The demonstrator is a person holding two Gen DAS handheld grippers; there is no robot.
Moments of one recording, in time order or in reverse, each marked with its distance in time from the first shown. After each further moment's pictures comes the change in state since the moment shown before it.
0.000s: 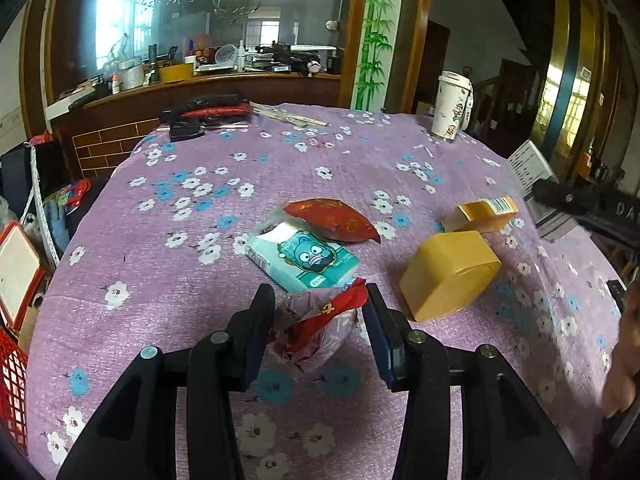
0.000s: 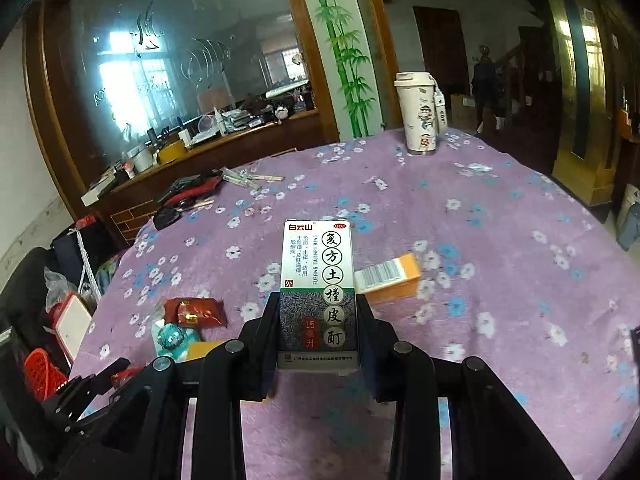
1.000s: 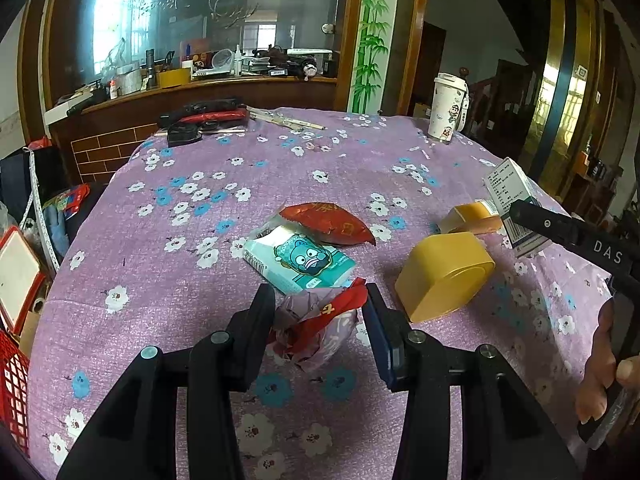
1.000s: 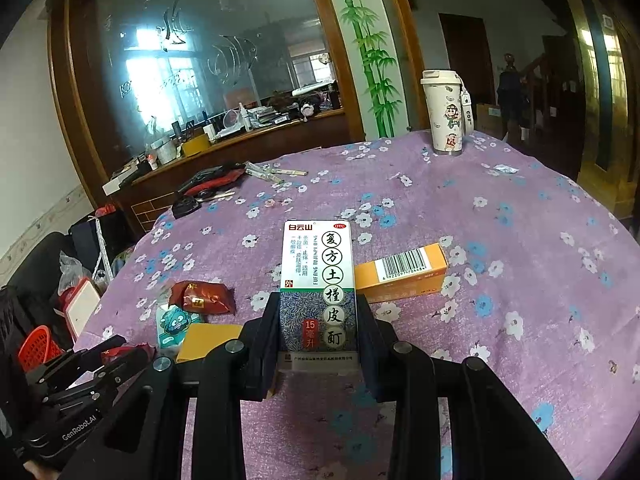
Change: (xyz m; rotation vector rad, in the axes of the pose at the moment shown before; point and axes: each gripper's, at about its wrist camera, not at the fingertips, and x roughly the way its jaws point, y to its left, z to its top) left arm -0.001 -0.001 0.001 0.014 -0.012 -0.005; right arm 0.012 -0.007 -0.018 -0.060 -0.013 0.075
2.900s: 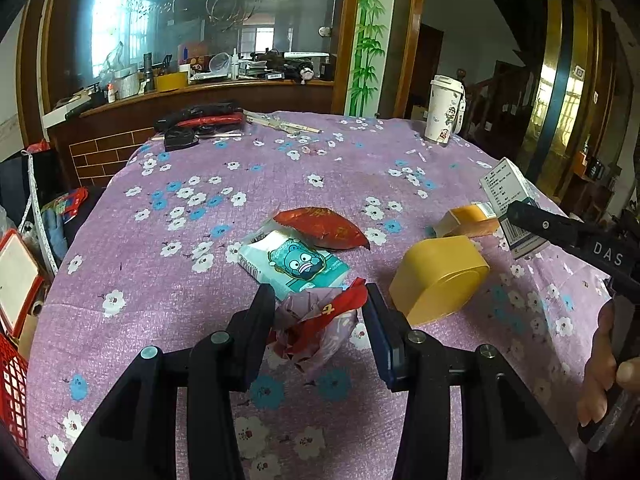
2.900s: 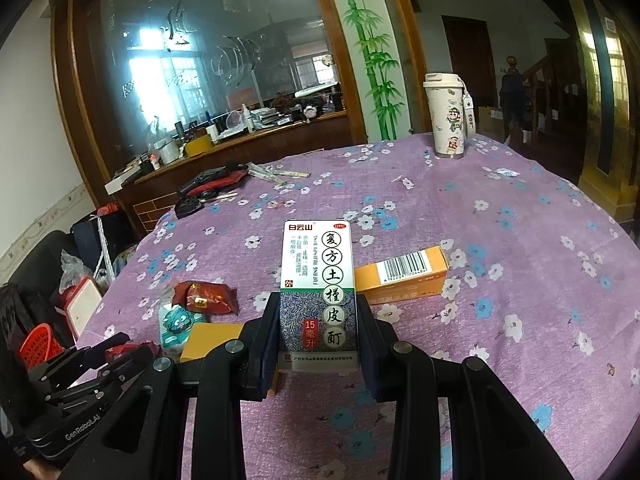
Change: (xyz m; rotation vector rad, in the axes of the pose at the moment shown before) left arm -0.001 -0.002 -0.001 0.007 -0.012 -0.005; right arm -0.001 -0.002 0.002 0.007 0.009 0.011
